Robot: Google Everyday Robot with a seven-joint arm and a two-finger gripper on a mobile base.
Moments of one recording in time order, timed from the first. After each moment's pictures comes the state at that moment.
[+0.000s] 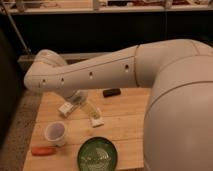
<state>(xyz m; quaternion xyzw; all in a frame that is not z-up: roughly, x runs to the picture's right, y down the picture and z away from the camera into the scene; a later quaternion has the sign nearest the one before) -0.064 0.060 0.607 -0.28 0.17 -0.26 0.91</state>
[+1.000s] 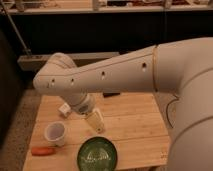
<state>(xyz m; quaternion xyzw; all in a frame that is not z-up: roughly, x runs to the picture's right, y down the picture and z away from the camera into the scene) -0.031 0.111 0.576 -0.36 0.13 -0.21 0.90</state>
